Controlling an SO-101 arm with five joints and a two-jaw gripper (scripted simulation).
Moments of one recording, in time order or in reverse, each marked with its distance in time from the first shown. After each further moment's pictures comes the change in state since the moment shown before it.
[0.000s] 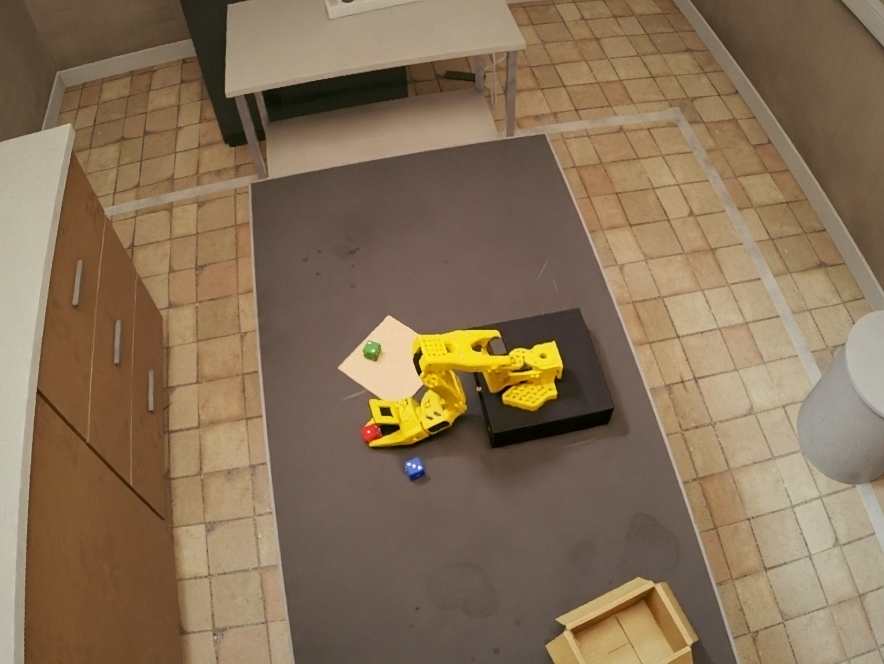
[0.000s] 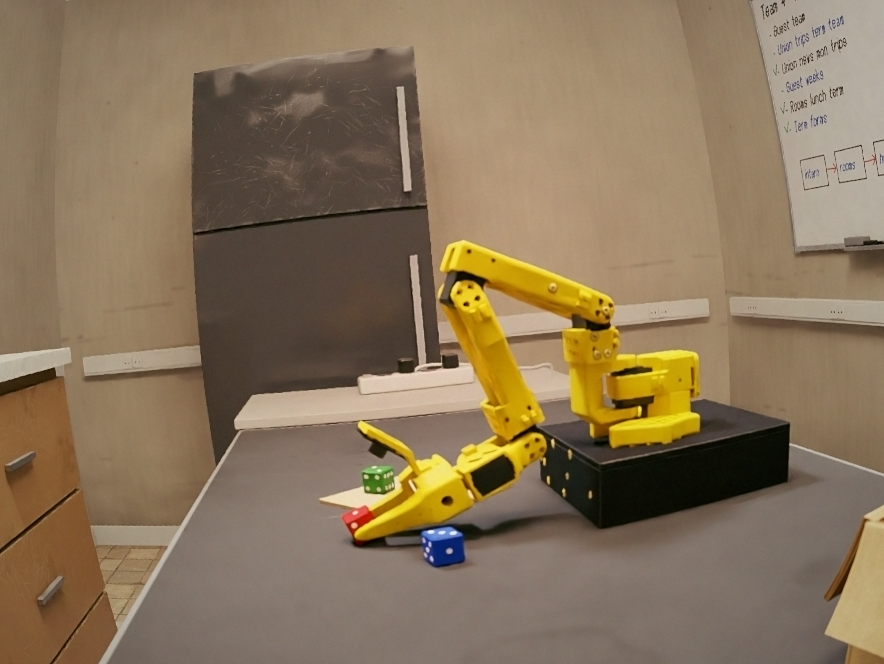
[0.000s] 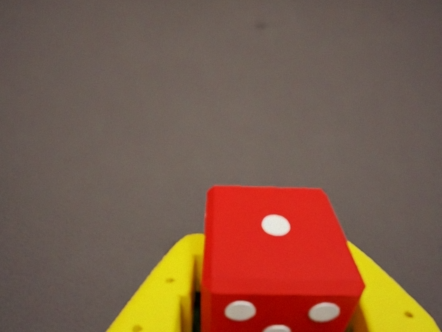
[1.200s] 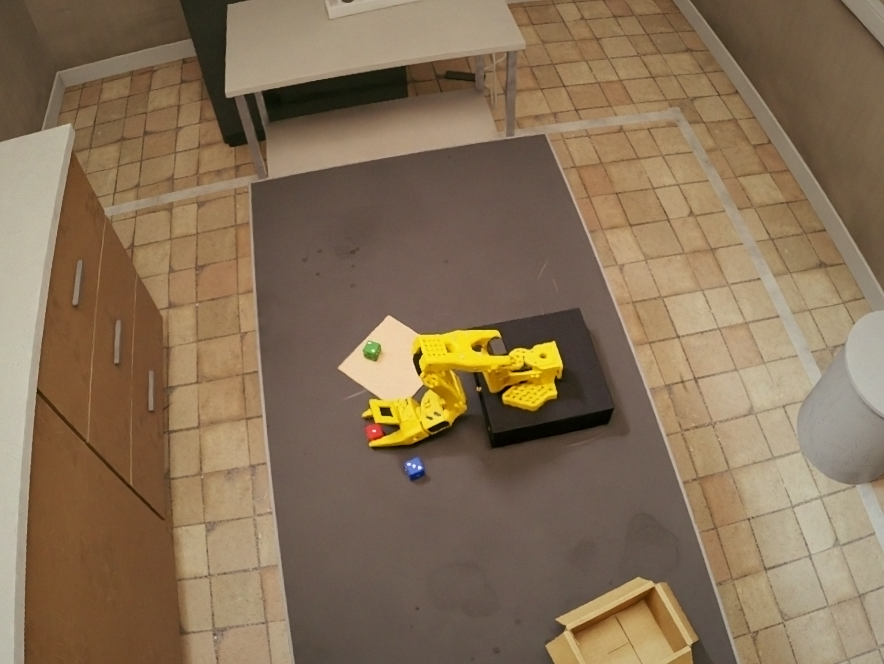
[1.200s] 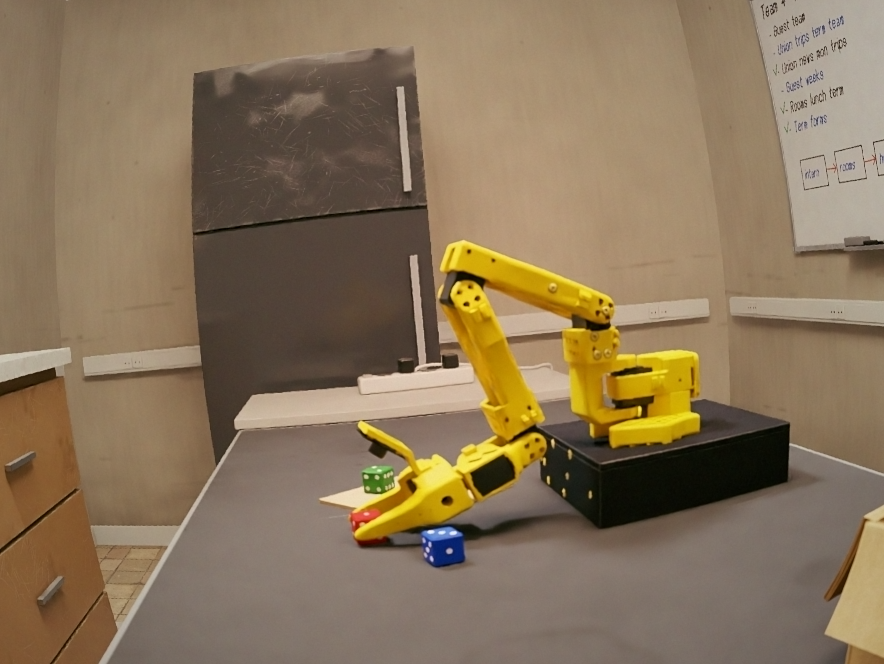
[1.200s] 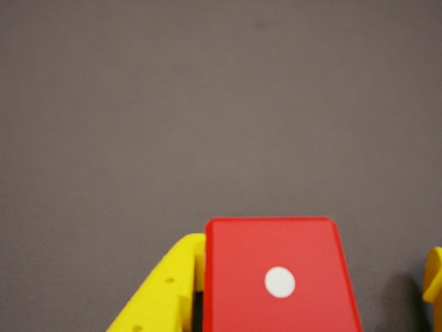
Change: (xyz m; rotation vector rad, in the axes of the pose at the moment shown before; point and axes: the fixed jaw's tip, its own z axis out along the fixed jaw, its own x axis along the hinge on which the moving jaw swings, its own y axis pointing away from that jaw) arm 0.000 0.000 0.000 0.000 0.000 0.000
